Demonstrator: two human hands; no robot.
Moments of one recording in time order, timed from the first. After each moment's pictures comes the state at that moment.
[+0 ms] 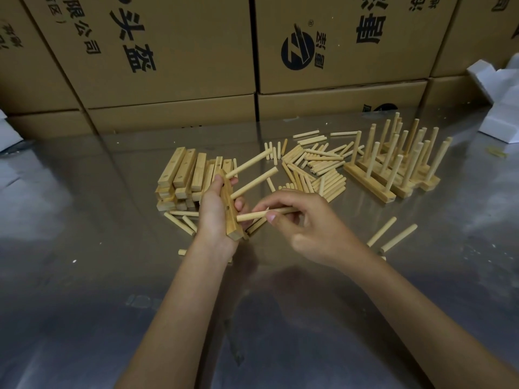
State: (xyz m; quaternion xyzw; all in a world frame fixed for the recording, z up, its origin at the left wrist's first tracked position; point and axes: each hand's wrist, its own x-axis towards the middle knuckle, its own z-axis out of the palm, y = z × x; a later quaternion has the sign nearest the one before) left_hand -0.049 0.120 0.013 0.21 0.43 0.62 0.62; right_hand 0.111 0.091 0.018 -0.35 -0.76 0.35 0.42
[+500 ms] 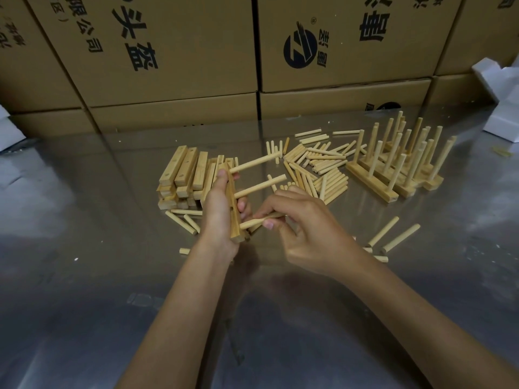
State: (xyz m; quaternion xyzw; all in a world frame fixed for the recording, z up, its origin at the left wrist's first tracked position) left_hand -0.047 0.118 0.013 0.23 0.48 0.62 0.58; right_hand 0.108 0.089 0.018 -0.31 -0.85 0.13 0.39
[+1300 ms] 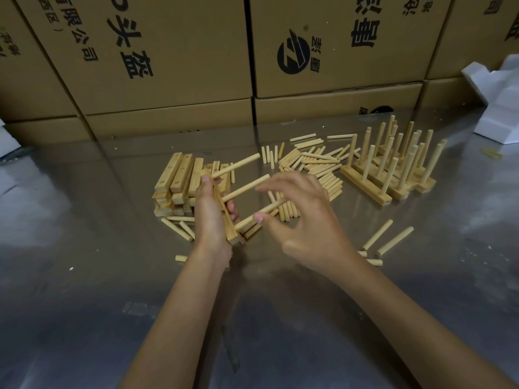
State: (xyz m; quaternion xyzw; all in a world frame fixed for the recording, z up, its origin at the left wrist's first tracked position) left_hand -0.048 0.122 0.008 0.26 0.49 0.67 0.49; right_hand 0.108 0.090 0.018 -0.41 -0.77 0.13 0.47
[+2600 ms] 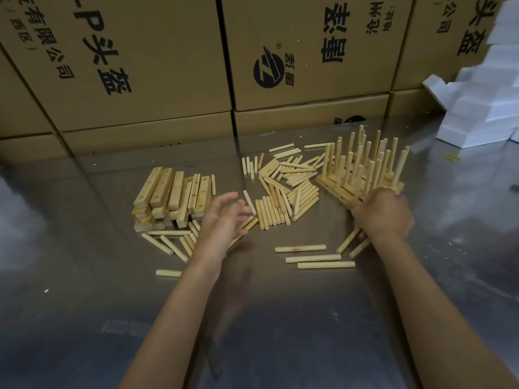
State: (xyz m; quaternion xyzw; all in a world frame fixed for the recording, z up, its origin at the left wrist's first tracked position) left_hand -0.025 0.118 0.001 0.45 0.54 0.55 0.45; right_hand 0.240 0.151 -0.008 -0.83 -0.47 0.03 0.30
